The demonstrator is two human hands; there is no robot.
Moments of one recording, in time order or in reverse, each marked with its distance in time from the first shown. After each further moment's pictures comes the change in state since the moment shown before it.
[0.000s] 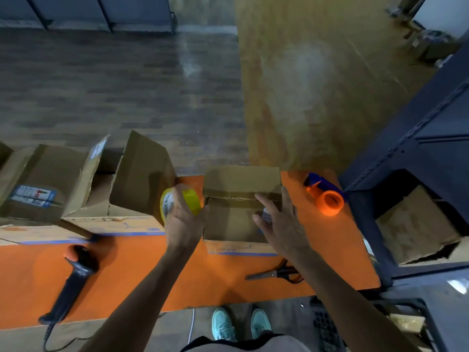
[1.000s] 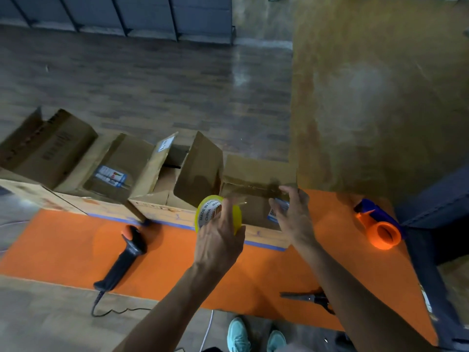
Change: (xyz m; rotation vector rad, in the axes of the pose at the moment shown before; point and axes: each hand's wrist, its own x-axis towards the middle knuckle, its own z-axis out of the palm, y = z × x) left_hand -0.036 -0.002 -0.051 0.406 0.032 0.341; right_hand 0.067 -0.075 0.033 0.349 0.135 -0.023
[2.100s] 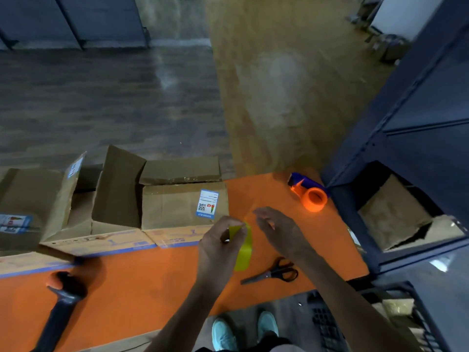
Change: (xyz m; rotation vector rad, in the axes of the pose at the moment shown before) left_hand -0.022 0.080 0.054 -0.708 -0.244 -0.121; right_hand -0.080 0.046 -0.090 -0.013 -0.137 0.125
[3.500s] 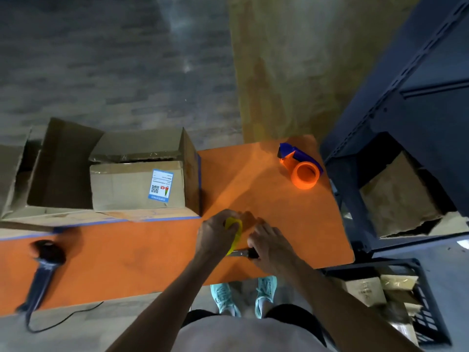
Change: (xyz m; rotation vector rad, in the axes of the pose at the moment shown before) left_hand 0.041 -0.082 0.112 0.419 -0.188 -0.403; right_hand 0.002 0.148 0.014 -0.747 -0.479 -0.261
